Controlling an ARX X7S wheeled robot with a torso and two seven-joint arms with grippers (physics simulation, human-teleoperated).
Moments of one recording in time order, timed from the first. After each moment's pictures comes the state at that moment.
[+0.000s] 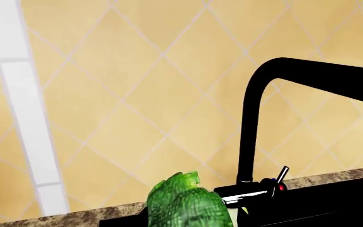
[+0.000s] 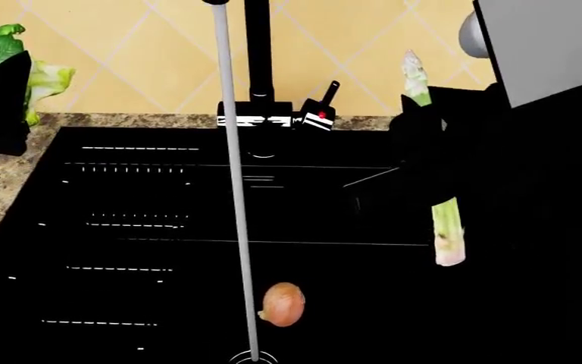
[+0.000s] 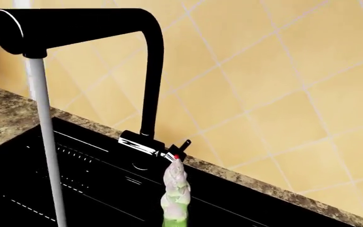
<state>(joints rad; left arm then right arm) -1.14 -0.80 0.49 0.23 -1.35 -0.79 -0.54 1.21 0.69 -0.23 -0.32 1.45 1.35 0.56</state>
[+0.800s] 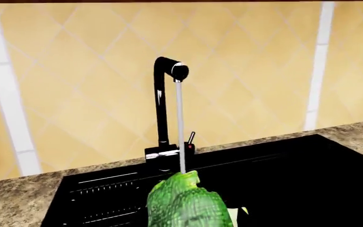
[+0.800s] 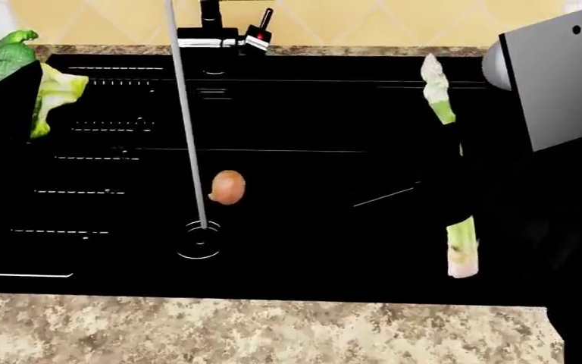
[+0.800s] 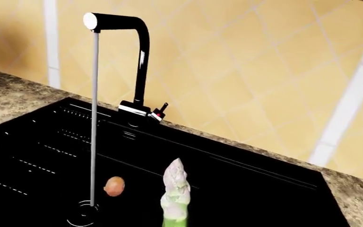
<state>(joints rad) -1.11 -0.82 0.48 0.33 -1.37 -0.78 -0.55 1.10 0.75 -0.18 -0.45 1.49 1.27 0.64</state>
